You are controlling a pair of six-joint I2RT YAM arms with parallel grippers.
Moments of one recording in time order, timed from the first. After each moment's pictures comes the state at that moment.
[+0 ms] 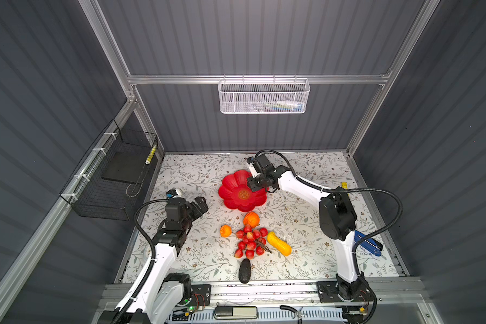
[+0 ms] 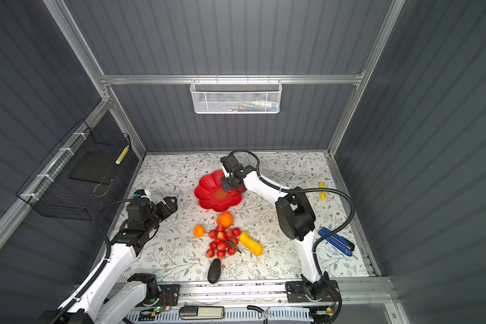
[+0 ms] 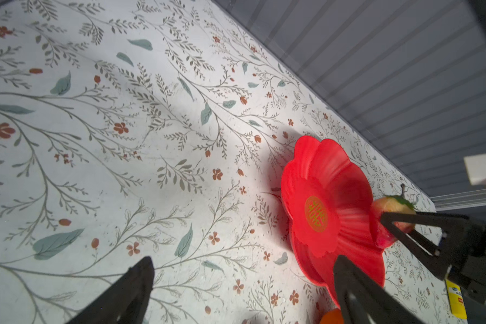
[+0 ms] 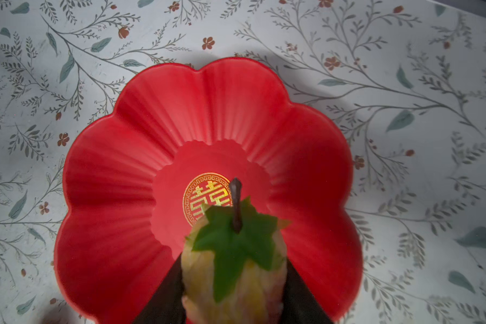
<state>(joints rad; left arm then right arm) -0.12 0.89 0.52 -0.21 0.02 -0.64 0.68 2.17 1.83 -0.59 0.01 0.16</state>
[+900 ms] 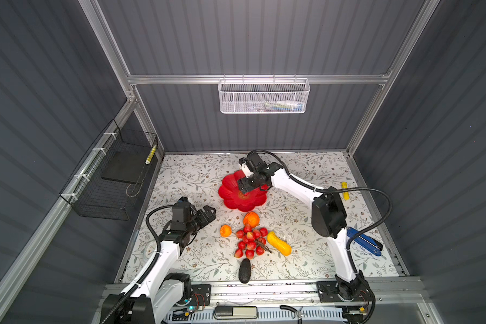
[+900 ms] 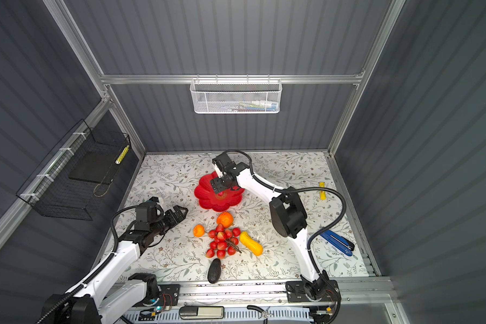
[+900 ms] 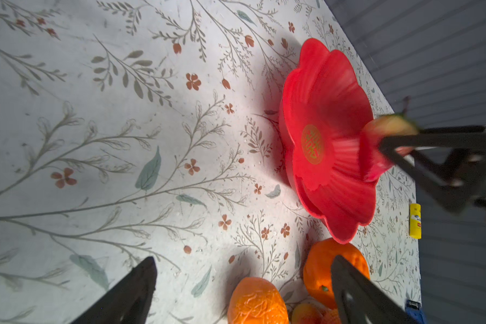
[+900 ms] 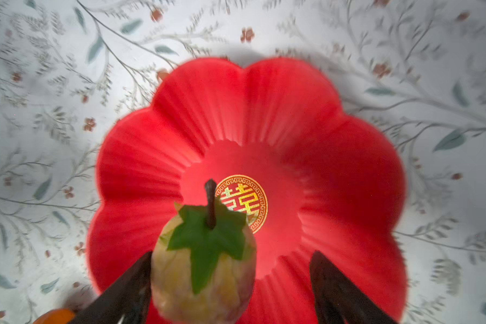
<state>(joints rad) -0.16 0.98 0.45 -0.21 0.25 -0.69 0.71 2.18 1.97 -0.70 -0.04 0.13</state>
